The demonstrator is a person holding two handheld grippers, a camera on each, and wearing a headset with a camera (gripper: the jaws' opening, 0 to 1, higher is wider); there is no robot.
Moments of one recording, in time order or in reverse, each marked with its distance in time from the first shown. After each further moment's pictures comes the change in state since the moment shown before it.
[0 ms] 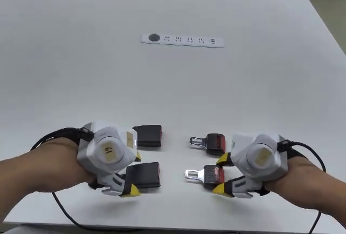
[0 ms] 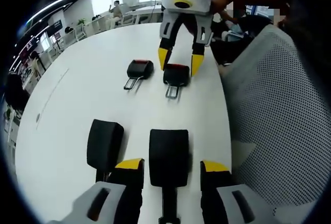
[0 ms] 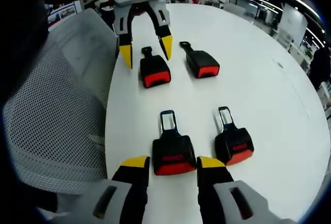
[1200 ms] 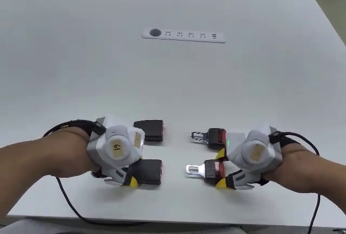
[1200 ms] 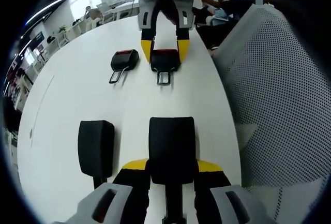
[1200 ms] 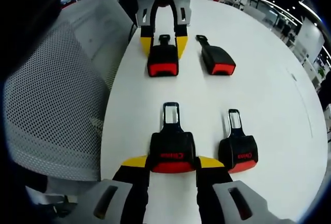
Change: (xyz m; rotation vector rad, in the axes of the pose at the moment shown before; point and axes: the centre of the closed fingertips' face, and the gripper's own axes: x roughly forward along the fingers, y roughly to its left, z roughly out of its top) left arm 0.013 -0.001 -0.017 0.132 0.078 -0.055; right arm 0.013 -0.002 -0.009 -0.146 0.066 0.051
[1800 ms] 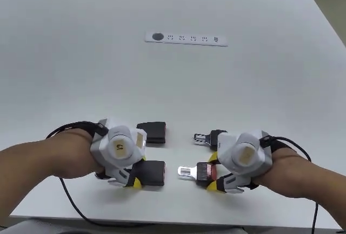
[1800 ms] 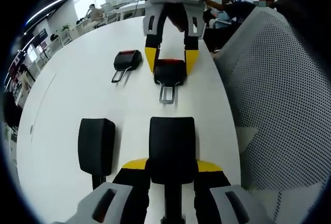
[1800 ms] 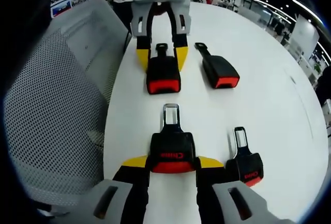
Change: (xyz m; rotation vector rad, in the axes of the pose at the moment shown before) left arm 0.000 0.000 0.000 -0.032 -0.018 0.013; right arm 0.014 0.011 0.031 0.036 -0.049 -0.027
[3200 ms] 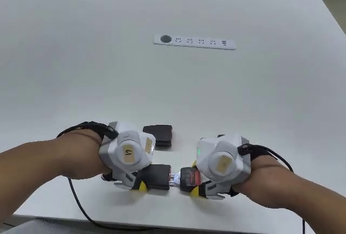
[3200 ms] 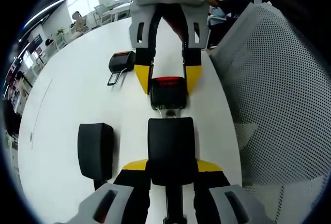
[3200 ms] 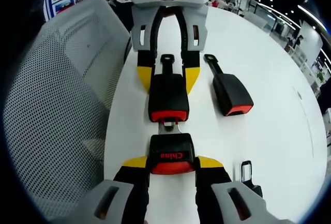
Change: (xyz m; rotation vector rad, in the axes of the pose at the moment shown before) left arm 0.001 -0.002 0.002 0.046 0.018 -0.011; right arm 0.020 0.006 0.037 -0.042 -0.006 0.010
